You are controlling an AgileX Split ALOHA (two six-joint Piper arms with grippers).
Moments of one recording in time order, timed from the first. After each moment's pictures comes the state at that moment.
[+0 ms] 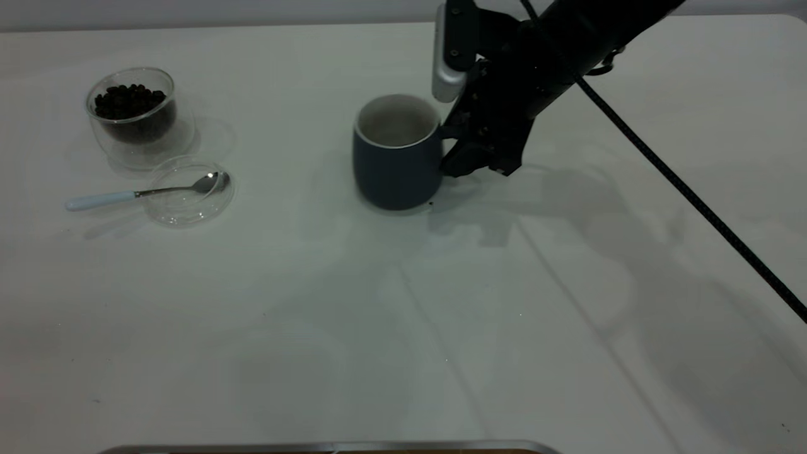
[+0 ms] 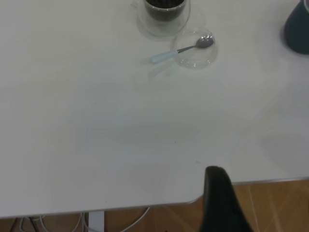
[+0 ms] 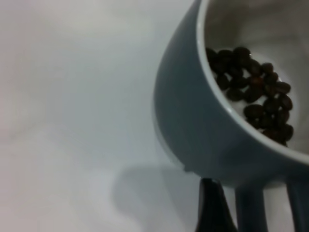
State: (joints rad) left arm 0.03 -0.02 -0.50 -0.11 1.16 0.08; right arm 0.38 2.45 -1.48 1.10 0.49 -2.09
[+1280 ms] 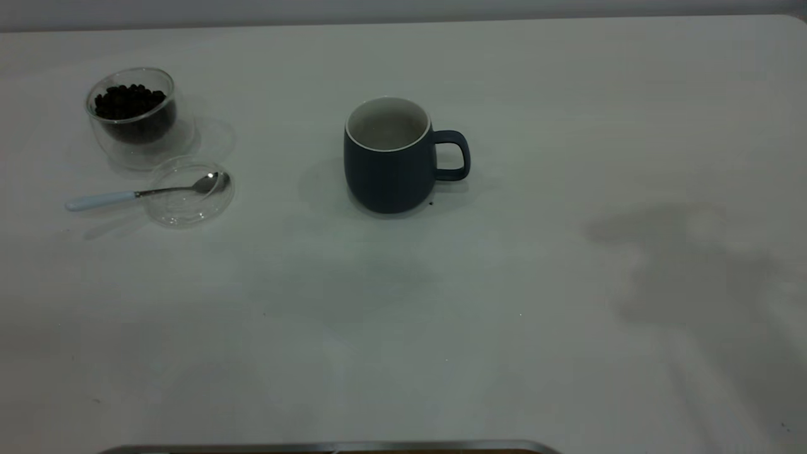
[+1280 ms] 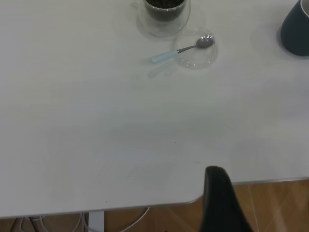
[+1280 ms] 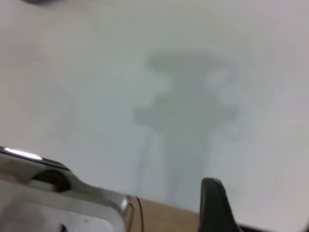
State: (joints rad) left arm 0.03 -0.02 -0.50 -0.11 1.16 0.08; right arm 0.34 1.42 -1.28 -0.08 1.22 0.07
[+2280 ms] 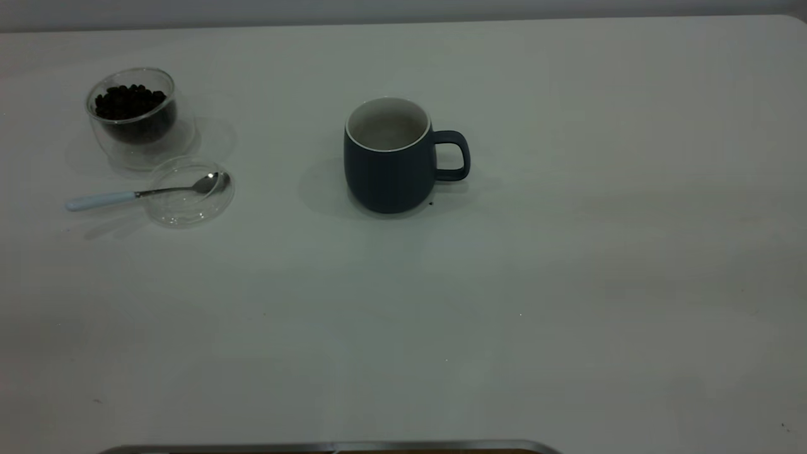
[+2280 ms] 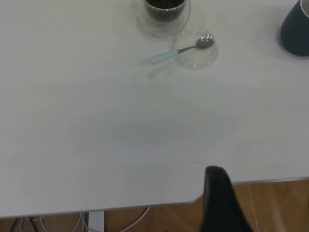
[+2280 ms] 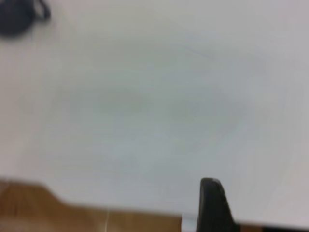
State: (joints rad) left arm 0.03 -0.02 -0.50 -0.11 1.16 0.08; right arm 0.17 0.17 -0.48 -0.06 1.11 0.08
